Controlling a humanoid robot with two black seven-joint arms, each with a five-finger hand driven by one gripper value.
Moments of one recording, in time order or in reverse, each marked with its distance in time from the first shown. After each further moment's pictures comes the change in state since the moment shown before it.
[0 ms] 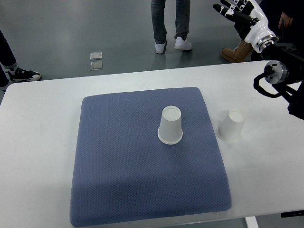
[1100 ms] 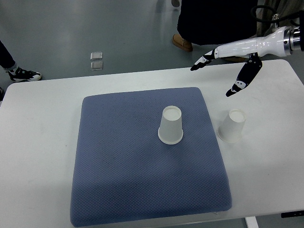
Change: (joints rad) left arm 0.000 0.000 0.000 0.000 0.000 0.000 0.001; right arm 0.210 -0.456 -0.152 0.634 -1.285 0.496 0.001
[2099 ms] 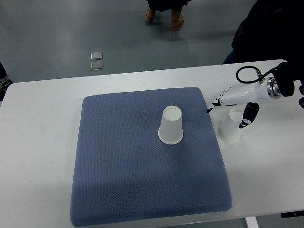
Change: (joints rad) left arm 0.000 0.000 0.000 0.000 0.000 0.000 -0.001; right arm -0.143 0.082 -0.220 -0.107 -0.321 -0.258 -0.007
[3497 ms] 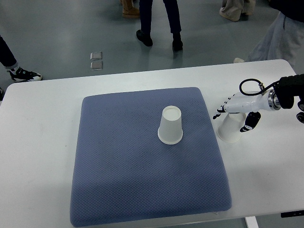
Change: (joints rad) left arm 0.000 0.000 0.000 0.000 0.000 0.000 0.000; right arm -0.050 0.047 -0.090 -0.110 -0.017 -0.181 0.000
